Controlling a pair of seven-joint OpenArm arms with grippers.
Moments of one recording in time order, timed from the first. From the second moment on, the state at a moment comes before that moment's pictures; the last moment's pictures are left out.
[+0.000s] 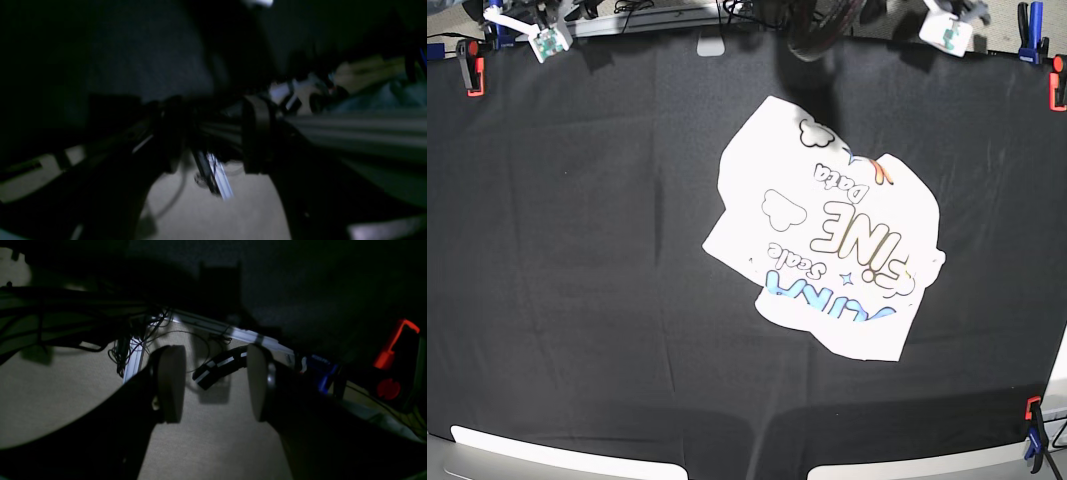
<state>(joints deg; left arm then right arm) 59.4 -9.6 -9.5 128.7 -23.7 -26.6 31.9 -65.2 27.7 11.4 131.2 14.2 7.8 -45.6</state>
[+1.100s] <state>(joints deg) 38.2 -12.7 -9.5 128.7 -23.7 -26.9 41.1 -42.6 27.4 11.3 131.2 23.2 8.0 -37.9</state>
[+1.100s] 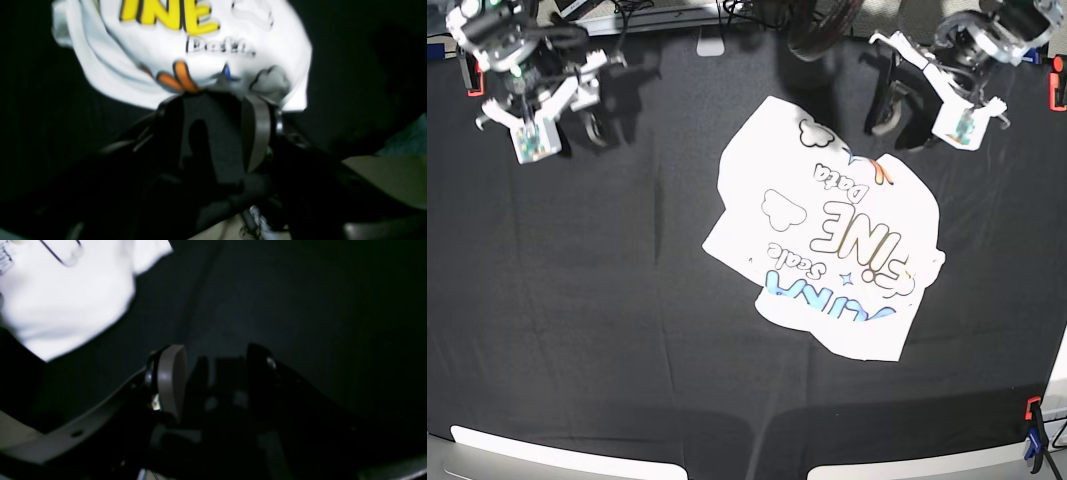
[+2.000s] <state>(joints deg) 22.5 -12.7 -9.4 128.7 -34.6 -26.9 52.8 -34.5 17.9 11.3 131.2 23.0 7.8 -34.7</state>
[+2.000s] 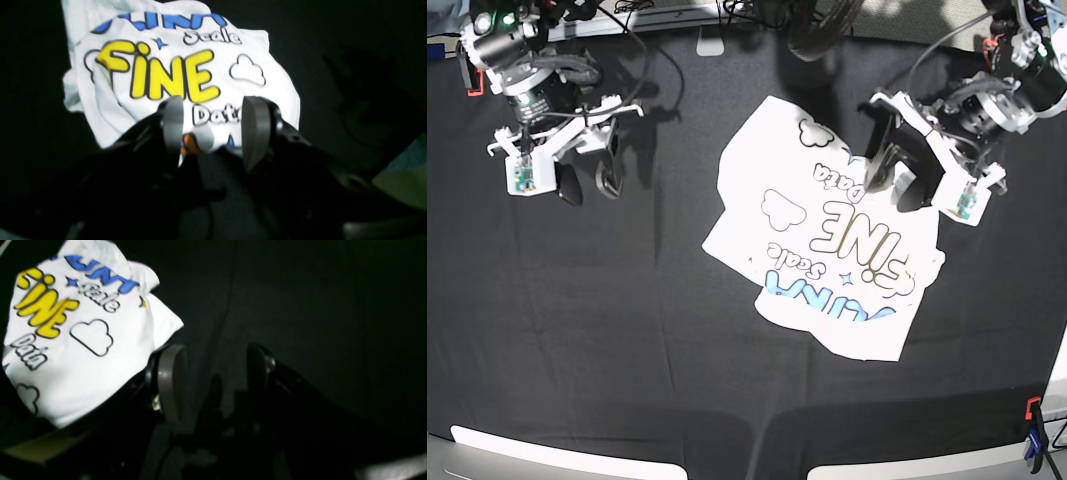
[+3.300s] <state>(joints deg) 22.9 -12.7 -9.4 128.7 -40.1 -26.9 53.0 -23.8 8.5 11.4 130.8 22.9 14.5 -45.0</state>
